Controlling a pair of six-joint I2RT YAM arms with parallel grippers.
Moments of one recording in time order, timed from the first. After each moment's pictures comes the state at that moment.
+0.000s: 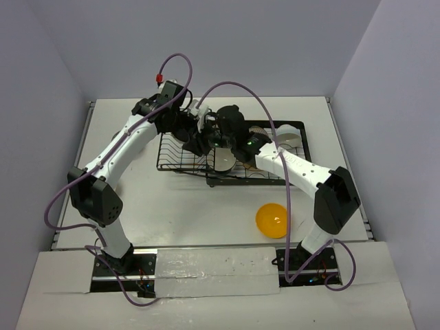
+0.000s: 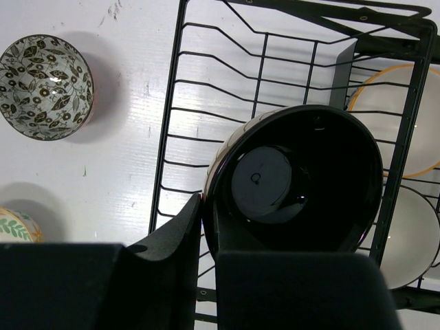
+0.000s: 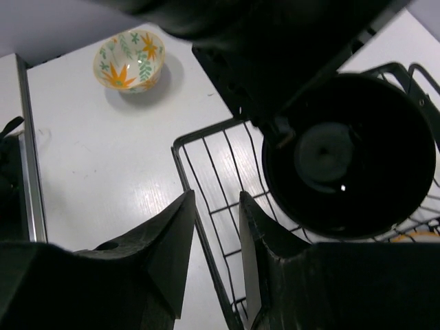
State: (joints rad) left arm -0.51 1.76 1.79 -0.93 -0.44 -0.47; right arm 0.74 1.64 1.35 -0.03 -0.43 -0.04
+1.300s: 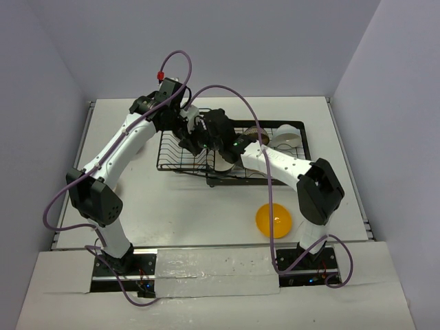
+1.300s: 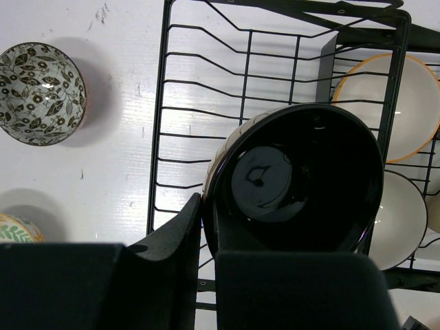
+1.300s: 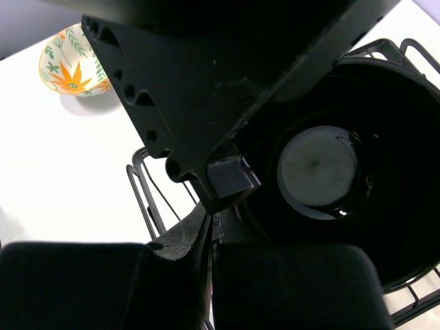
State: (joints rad) left arm -0.50 1.76 1.84 -0.96 -0.38 -0.43; right arm 0.78 1.79 1.42 0.02 -0.29 -0.03
